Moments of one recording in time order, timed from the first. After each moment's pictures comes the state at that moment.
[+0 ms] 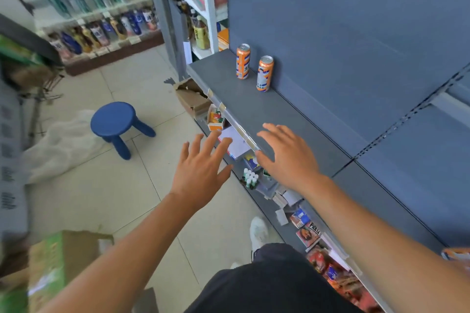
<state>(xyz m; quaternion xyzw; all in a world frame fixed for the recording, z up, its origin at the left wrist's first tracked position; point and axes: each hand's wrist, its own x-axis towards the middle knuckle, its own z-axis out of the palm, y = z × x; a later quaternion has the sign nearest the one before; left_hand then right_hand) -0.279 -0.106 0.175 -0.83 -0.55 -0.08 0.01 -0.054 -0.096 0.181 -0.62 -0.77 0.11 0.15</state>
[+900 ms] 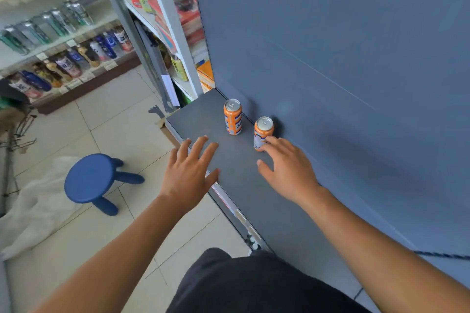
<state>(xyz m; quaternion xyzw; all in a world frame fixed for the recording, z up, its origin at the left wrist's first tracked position) -0.238 0.279 0.157 -0.85 -0.53 -0.02 0.00 0.007 0.252 0.139 -0.68 -0.70 0.16 0.16</state>
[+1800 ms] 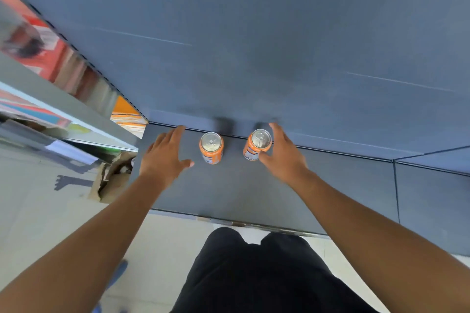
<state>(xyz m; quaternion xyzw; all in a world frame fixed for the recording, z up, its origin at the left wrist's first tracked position) -0.227 0.625 0.062 -0.90 -0.34 0.13 -0.22 -0.047 0.405 0.072 -0.90 -0.24 0.29 0.21</state>
